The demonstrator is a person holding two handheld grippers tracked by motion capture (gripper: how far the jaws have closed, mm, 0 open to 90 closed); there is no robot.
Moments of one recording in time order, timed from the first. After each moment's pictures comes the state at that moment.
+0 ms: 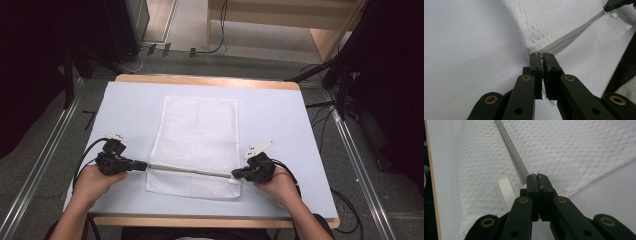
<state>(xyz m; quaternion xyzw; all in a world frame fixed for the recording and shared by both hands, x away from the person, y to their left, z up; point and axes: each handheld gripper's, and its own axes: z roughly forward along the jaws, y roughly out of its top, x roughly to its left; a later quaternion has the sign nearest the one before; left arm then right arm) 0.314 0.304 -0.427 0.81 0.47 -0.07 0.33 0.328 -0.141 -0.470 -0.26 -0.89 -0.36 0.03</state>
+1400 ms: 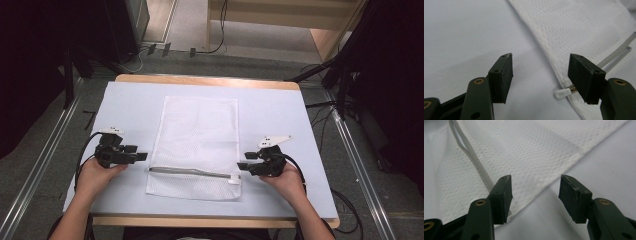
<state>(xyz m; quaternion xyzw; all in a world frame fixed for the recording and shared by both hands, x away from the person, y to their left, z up) 0.333 0.316 -0.433 0.80 0.48 0.03 0.36 0.340 -0.170 -0.460 -0.33 -0.84 -0.42 -0.02</state>
